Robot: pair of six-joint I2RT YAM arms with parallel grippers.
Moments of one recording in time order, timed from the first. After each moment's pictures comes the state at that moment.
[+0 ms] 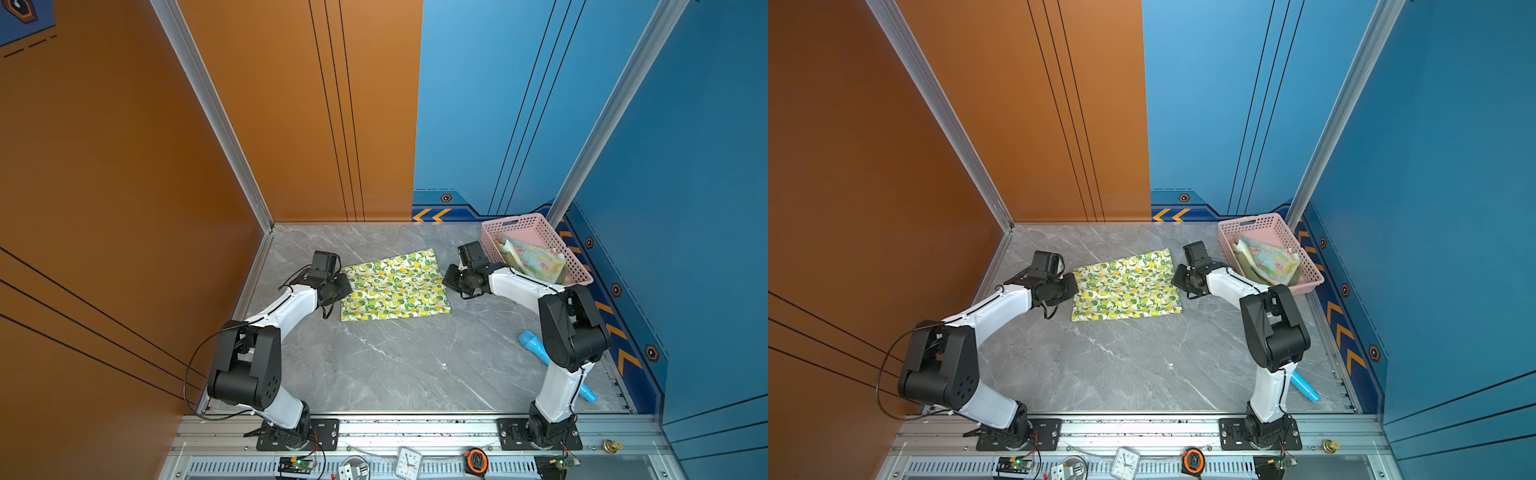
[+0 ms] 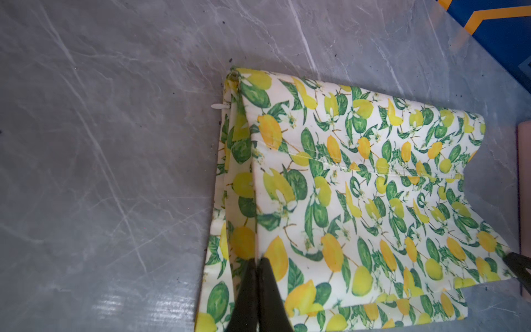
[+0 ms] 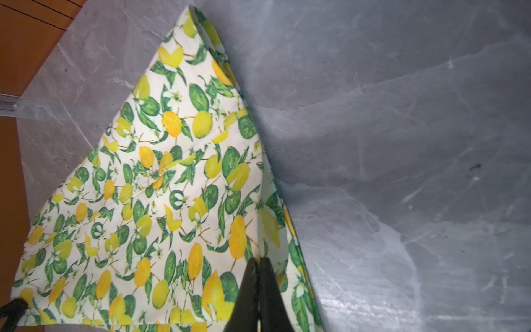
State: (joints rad) left arm -0.16 1.55 0.98 -0.37 0.07 -0.57; right arm 0.37 1.84 1.24 -0.33 -0.14 0.74
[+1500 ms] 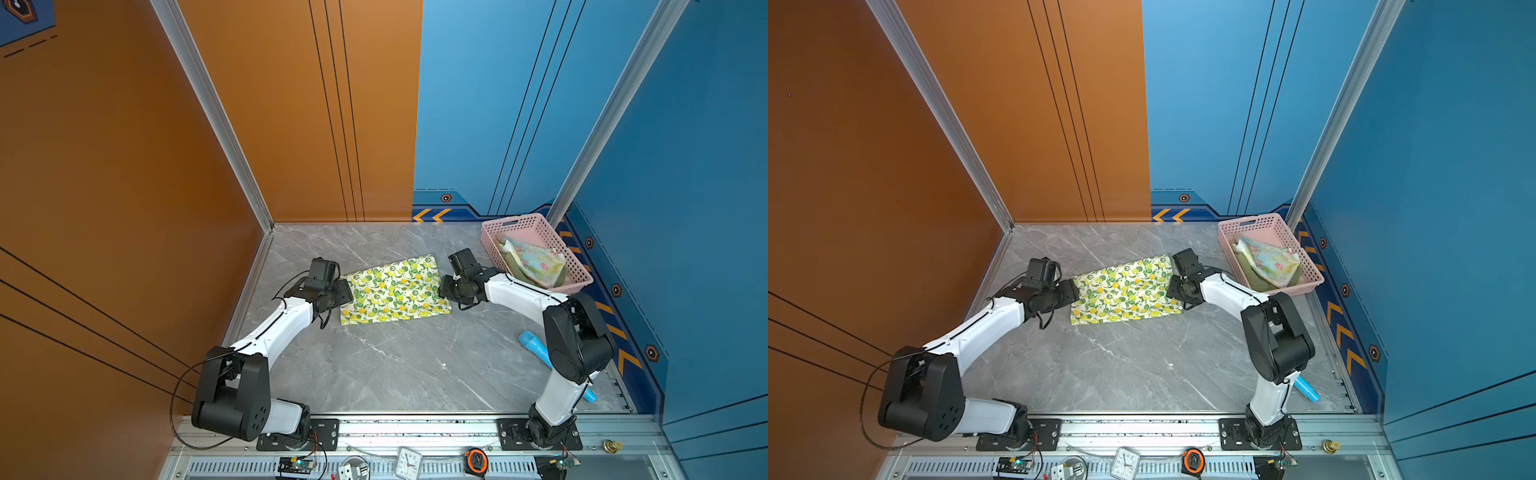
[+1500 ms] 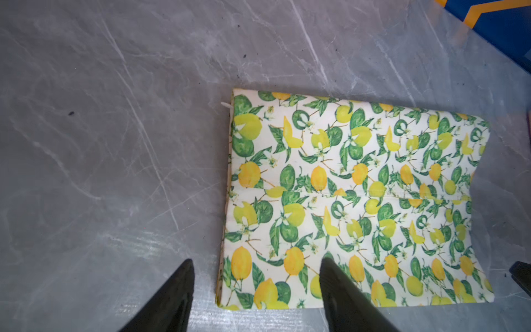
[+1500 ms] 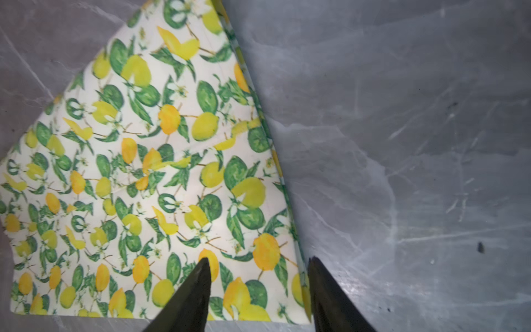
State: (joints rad) left arm -0.22 1.42 0.92 -0.42 -0.02 -0.56; right arm 0.47 1.79 1.22 -0.44 -0.03 0.66
